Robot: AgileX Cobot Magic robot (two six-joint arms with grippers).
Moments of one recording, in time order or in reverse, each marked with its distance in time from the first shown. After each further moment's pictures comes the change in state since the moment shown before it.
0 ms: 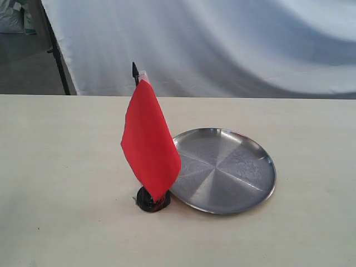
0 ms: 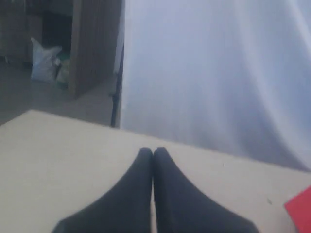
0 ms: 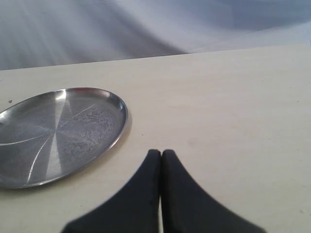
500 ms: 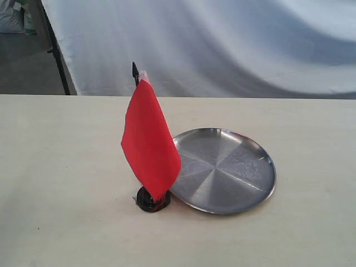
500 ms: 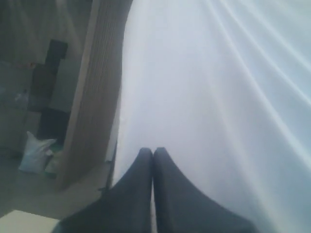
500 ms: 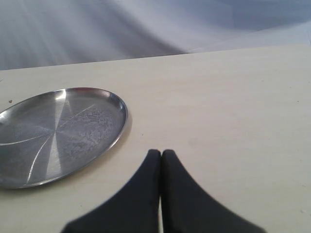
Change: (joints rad) left arm 0.000 0.000 0.000 0.135 -0.335 -0.137; right arm 0.000 0.000 0.000 0.000 0.000 0.000
